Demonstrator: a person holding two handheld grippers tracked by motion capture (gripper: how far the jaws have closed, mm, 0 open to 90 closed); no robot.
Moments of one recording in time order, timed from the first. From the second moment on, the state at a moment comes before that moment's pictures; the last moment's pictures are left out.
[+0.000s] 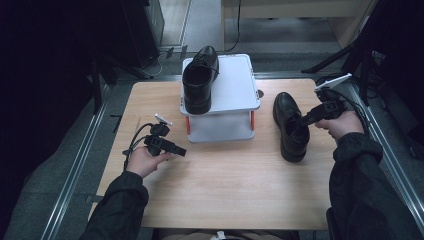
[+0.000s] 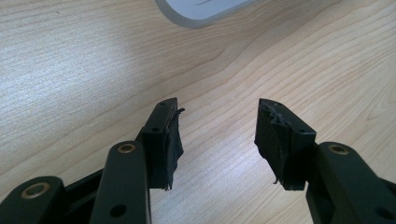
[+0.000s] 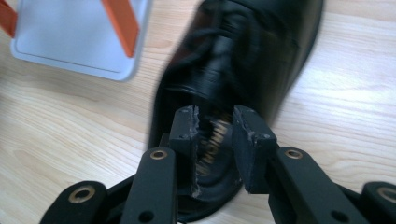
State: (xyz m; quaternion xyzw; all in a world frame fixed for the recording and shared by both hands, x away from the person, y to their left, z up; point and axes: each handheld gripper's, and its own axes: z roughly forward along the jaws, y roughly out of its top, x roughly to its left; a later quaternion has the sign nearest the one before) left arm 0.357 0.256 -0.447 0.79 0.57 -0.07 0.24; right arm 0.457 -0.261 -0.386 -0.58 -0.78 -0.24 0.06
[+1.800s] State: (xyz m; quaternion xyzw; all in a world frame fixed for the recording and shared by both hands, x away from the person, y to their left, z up) left arm 0.357 0.259 -0.448 0.78 0.57 -0.07 0.24; right arm 0.498 -0.259 -0.402 -0.69 -0.69 -0.18 0.12
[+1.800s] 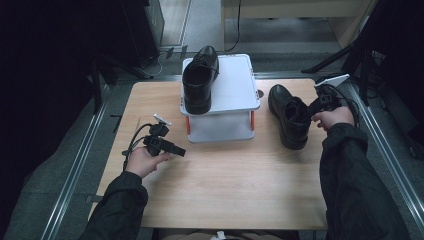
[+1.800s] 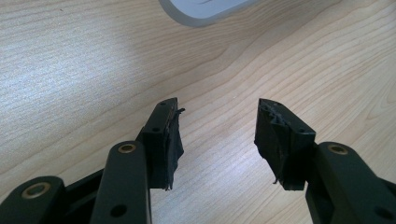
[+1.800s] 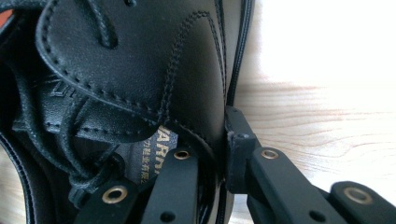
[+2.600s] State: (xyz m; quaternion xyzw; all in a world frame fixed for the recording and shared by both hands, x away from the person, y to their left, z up) left arm 0.356 0.256 -0.449 0.79 0.56 -0.08 0.24; right arm 0.529 -0.214 -0.251 -0.68 -0.69 -0.23 0.07
